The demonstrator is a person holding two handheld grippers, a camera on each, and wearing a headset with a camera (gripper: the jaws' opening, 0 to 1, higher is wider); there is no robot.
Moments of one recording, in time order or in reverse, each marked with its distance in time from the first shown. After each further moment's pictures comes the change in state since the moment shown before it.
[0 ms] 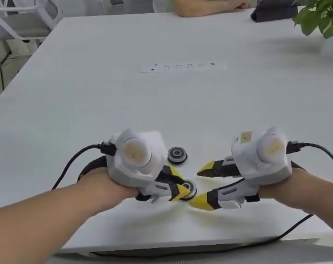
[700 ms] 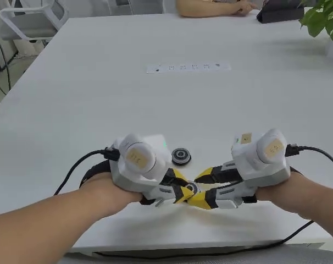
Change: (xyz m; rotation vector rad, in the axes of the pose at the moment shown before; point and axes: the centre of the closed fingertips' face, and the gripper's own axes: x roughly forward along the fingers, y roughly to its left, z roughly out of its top) left arm 0.000 0.000 -0.001 -0.012 -0.012 0.031; right arm 0.007 0.001 0.003 0.076 -0.031 0.020
